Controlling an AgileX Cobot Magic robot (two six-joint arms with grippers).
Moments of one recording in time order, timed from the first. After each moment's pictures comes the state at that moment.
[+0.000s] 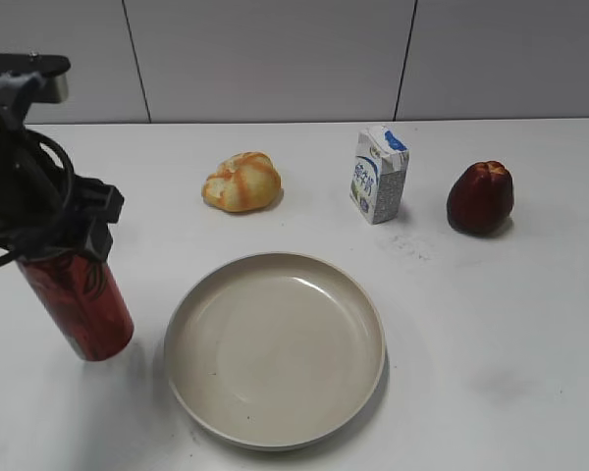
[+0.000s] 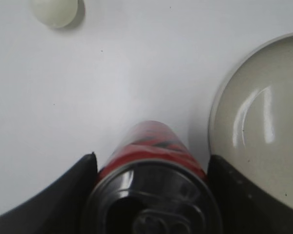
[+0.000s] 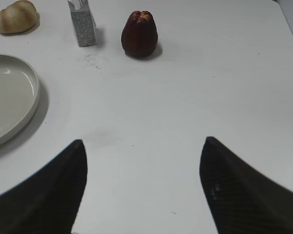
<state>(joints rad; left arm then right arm) -0.57 1.44 -0.98 0.11 0.86 -0.42 0.15 -0.01 -0.49 0.00 1.05 0.02</state>
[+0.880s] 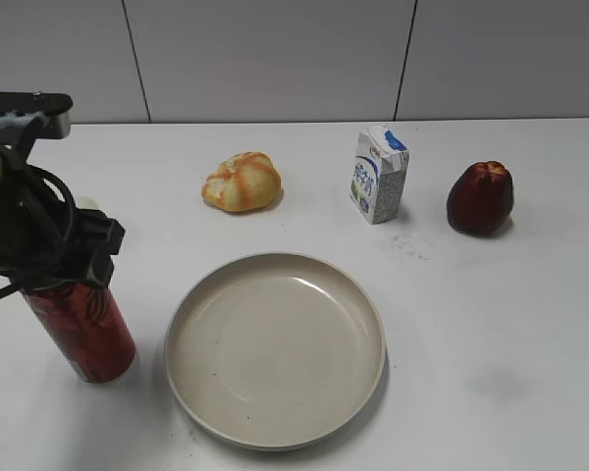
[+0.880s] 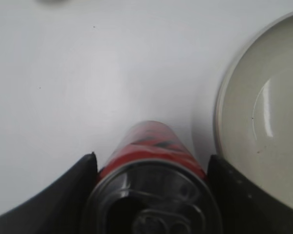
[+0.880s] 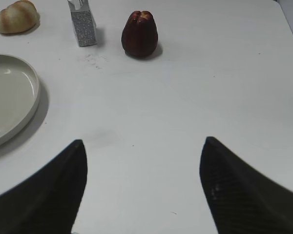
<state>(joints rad) -0.57 1.44 -0.87 0.10 0.76 -0.43 0.15 -0.01 -0.49 0.00 1.05 0.02</state>
